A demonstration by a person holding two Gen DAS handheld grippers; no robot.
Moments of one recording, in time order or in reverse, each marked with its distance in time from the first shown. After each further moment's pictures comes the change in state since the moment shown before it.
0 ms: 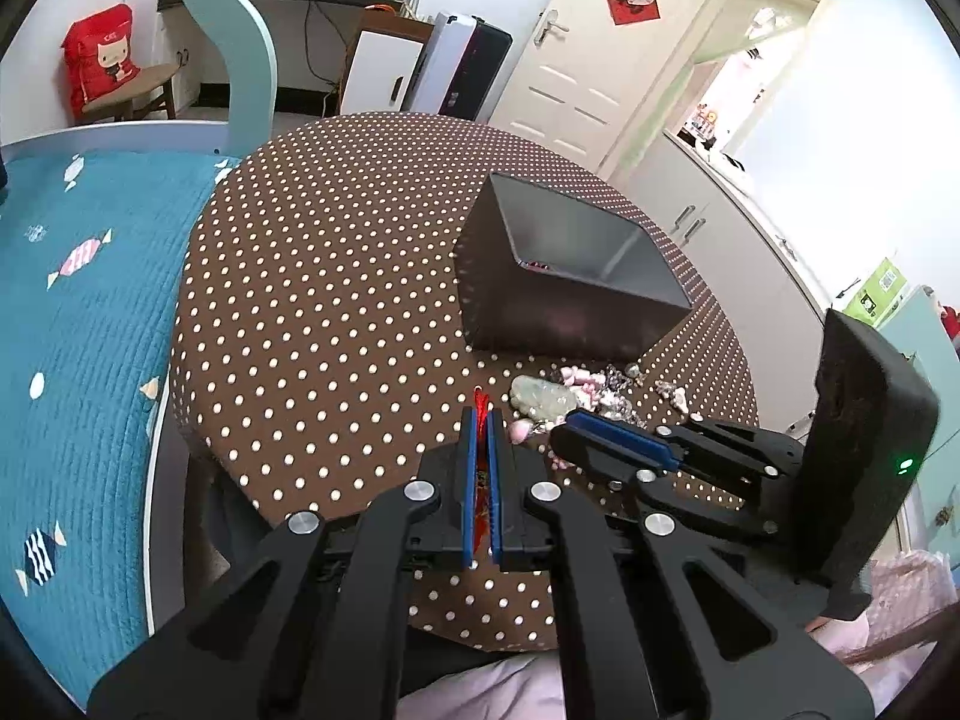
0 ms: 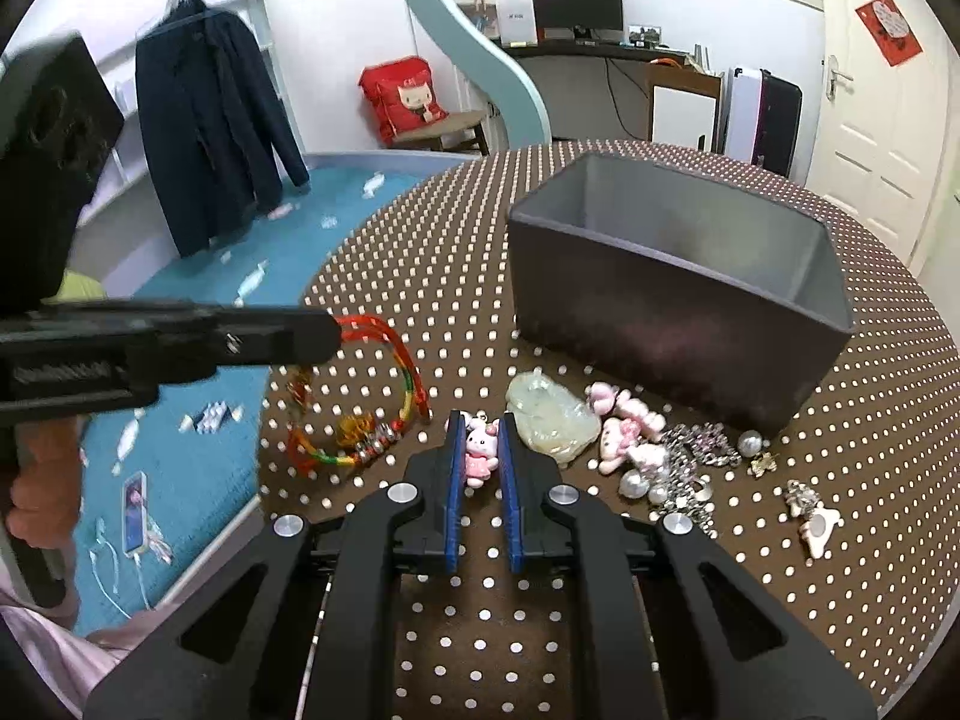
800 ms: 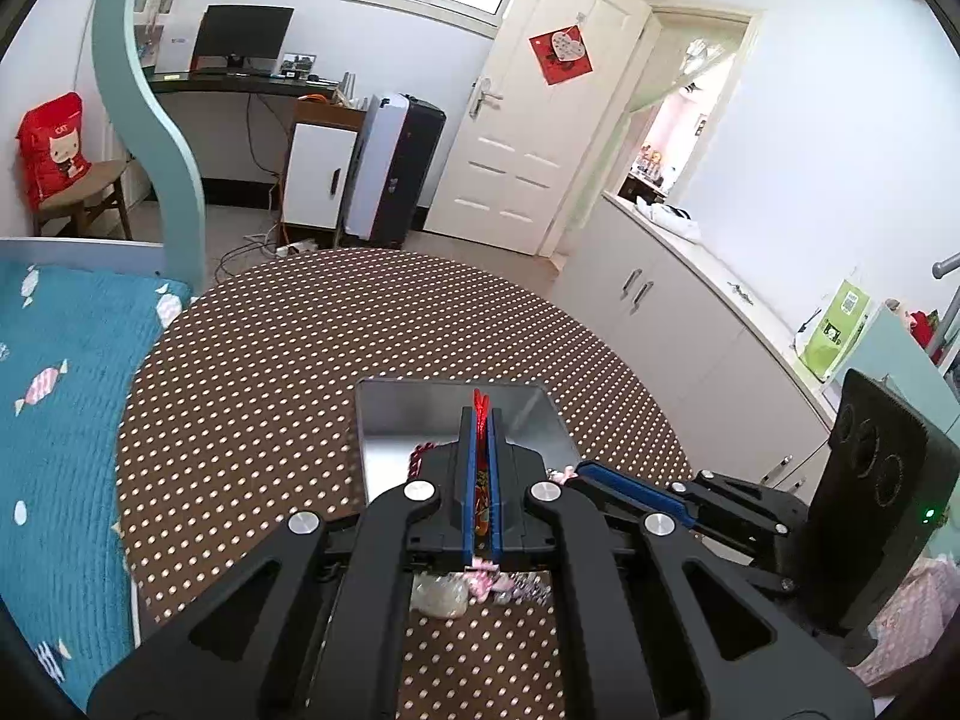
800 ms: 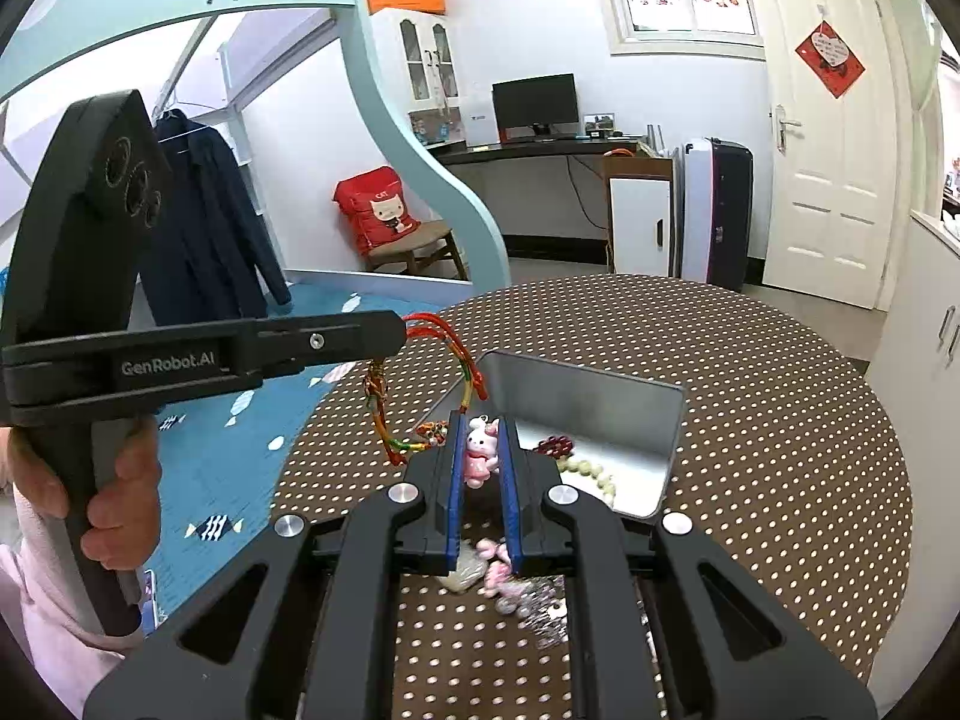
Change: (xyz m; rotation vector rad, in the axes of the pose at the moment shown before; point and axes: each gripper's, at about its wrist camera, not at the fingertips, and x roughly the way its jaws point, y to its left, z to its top) left arm 0.004 -0.068 0.094 0.110 -0.174 -0.088; right arm -0.057 -0.041 0.044 0.050 -0.220 -0.066
